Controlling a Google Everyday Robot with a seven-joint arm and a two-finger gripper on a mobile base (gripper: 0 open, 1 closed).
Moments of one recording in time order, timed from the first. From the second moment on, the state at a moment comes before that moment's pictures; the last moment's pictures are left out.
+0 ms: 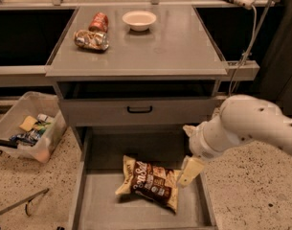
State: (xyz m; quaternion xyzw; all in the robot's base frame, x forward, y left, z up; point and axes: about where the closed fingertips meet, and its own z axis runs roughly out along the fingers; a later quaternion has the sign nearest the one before) arm 0.478 -0.124 0.673 -0.61 0.76 0.10 0.22
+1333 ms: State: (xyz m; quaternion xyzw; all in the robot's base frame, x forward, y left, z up) arm 0.506 -0.035 0.498 -0.56 0.76 0.20 0.26
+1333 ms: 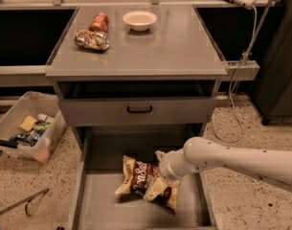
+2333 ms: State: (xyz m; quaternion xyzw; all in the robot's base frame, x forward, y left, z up) arm 0.490 0.022 0.379 -0.54 0.76 0.28 0.23
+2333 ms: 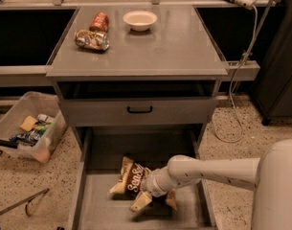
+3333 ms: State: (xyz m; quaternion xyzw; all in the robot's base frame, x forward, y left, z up) arm 0.490 0.022 0.398 -0.54 0.76 0.28 0.23
